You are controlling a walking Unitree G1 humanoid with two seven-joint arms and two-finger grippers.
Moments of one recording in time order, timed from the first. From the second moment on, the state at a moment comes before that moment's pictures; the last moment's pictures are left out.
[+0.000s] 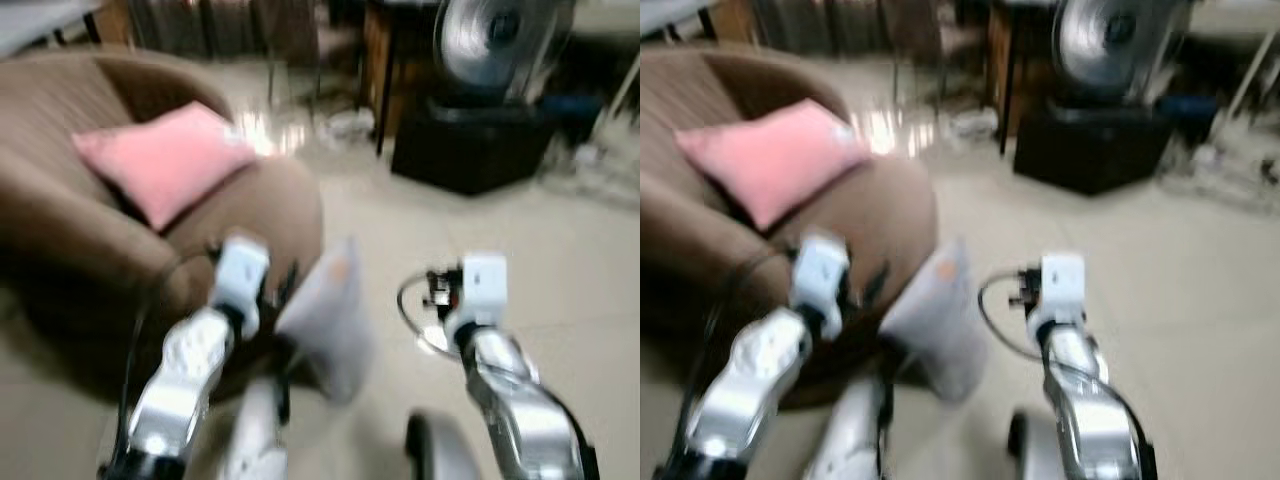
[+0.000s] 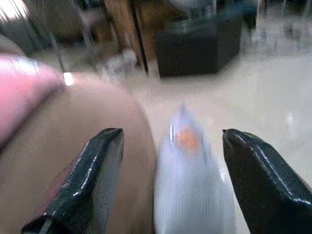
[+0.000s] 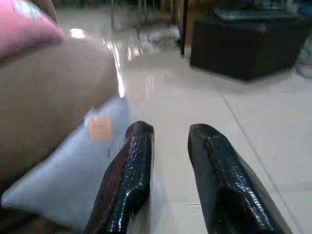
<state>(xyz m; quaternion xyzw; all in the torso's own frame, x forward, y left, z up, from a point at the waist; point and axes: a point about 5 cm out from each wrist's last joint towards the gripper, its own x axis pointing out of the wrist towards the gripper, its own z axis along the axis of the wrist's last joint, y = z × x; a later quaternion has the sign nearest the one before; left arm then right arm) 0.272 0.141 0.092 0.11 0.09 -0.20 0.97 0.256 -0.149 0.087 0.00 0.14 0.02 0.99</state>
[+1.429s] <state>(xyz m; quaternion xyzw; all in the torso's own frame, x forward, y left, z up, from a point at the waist) 0.273 0.157 0.064 0.12 0.14 -0.19 0.96 0.244 -0.136 0.064 -0.04 0.14 0.17 0.98</state>
